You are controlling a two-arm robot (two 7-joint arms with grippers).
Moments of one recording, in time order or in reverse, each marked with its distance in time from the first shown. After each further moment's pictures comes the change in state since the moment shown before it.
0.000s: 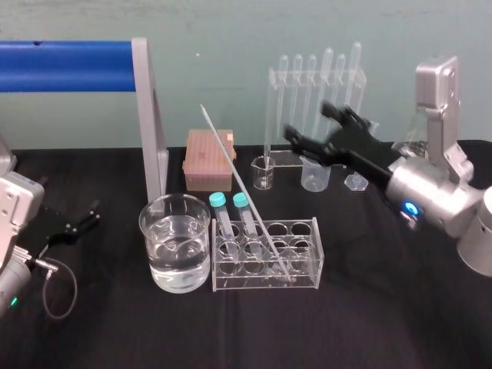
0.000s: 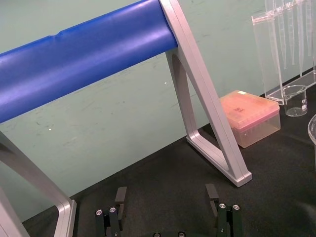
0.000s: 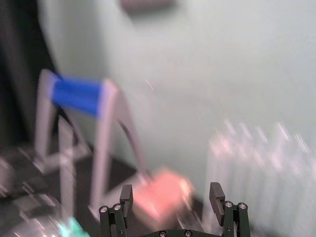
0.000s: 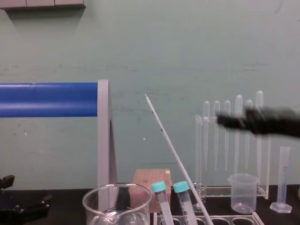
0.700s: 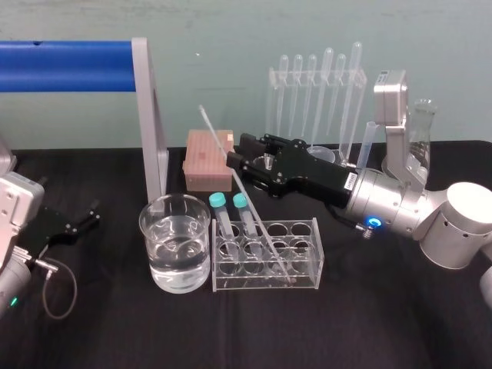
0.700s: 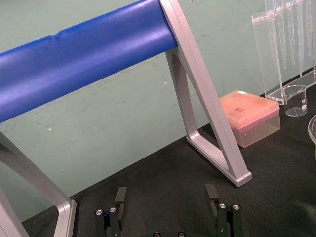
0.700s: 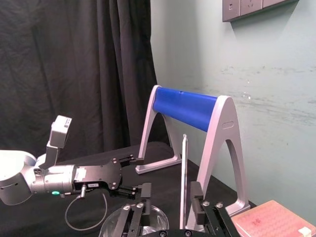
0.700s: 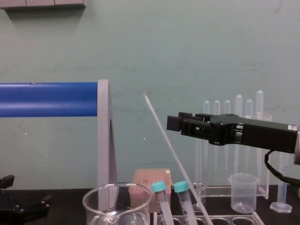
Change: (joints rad) left arm 0.000 0.000 0.000 0.000 0.000 0.000 0.000; right arm 0.097 -0.049 -0.125 0.106 0.089 -0.070 0.349
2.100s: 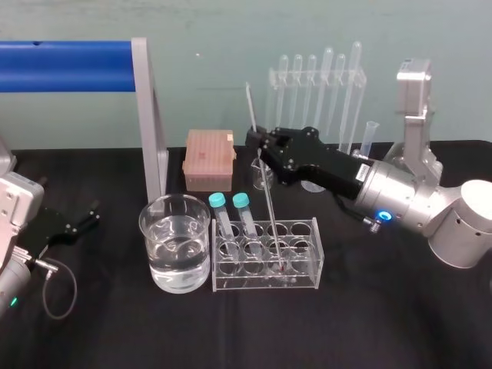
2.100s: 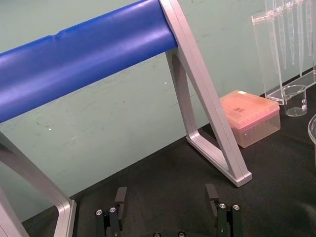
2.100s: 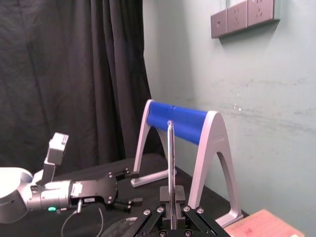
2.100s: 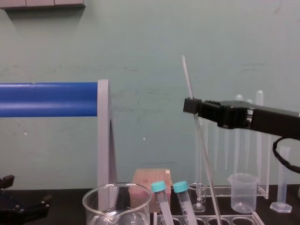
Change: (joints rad) left arm 0.000 0.000 0.000 0.000 0.000 0.000 0.000; right arm -0.024 0.017 0.033 -0.045 0.041 -0.005 -0.026
